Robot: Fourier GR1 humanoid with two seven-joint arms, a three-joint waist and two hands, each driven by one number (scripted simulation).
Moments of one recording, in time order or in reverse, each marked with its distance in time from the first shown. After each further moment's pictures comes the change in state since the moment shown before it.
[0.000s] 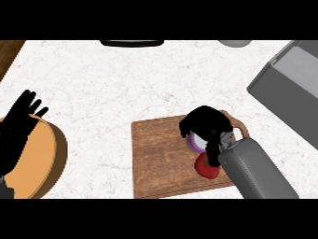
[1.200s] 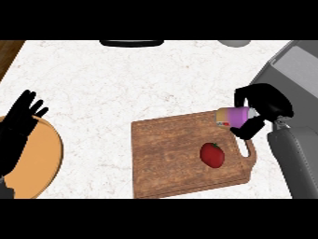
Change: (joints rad) left arm 0.000 -0.016 0.011 -0.020 -0.015 -0.011 0.020; right arm -0.002 -0.141 -0.359 0.112 0.015 -0.267 -0.005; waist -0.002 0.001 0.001
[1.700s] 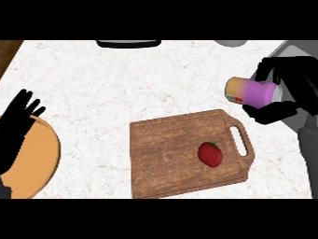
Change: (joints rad) left arm -0.011 0.008 0.019 0.012 0.005 0.003 0.014; right arm -0.022 -0.016 -0.107 -0.421 -0.089 0.078 0.117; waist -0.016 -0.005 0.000
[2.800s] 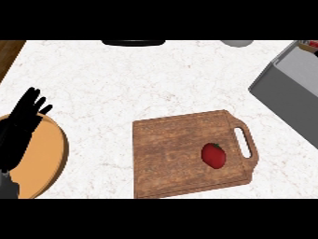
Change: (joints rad) left arm -0.024 -0.020 -0.015 0.034 -0.024 -0.015 -0.032; right arm -0.237 -0.268 -0.271 0.361 -0.026 -0.161 -0.028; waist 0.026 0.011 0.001
